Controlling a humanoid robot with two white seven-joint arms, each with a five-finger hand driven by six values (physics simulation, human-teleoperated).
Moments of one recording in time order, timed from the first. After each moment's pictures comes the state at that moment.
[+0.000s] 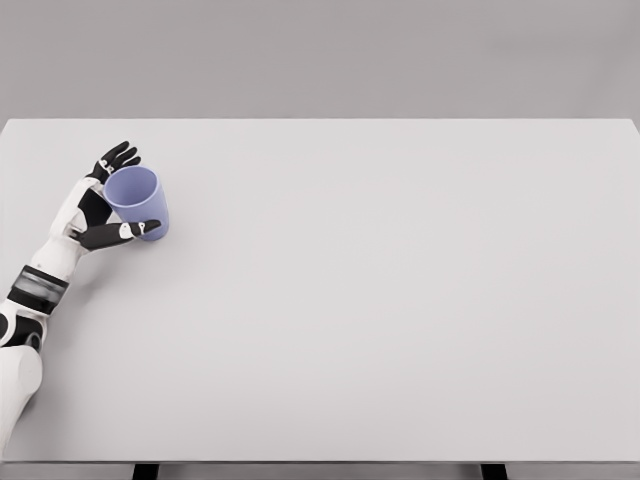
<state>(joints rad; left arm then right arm) -0.36 0.39 -0.16 -0.83 0.61 -0.61 -0.61 0.00 0.00 -0.10 0.04 -0.05 -0.07 0.10</state>
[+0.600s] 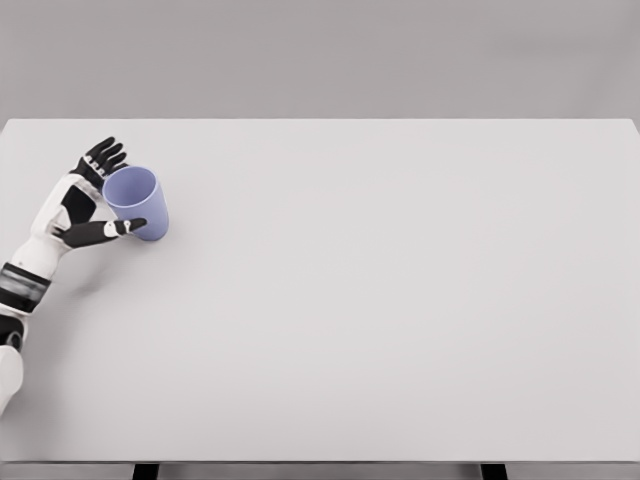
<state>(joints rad) -0.34 0.44 -0.16 -0.87 0.62 -0.61 -0.61 0.00 0.00 -0.10 0.04 -0.05 -0.07 0.10</state>
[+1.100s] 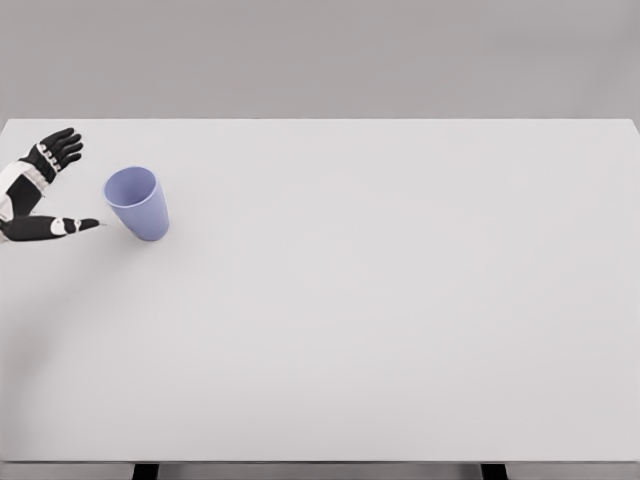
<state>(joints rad) -0.31 0.67 -0.21 -1.00 0.61 -0.61 -0.61 0.00 0.00 -0.10 0.04 -0.05 -0.07 0.10</state>
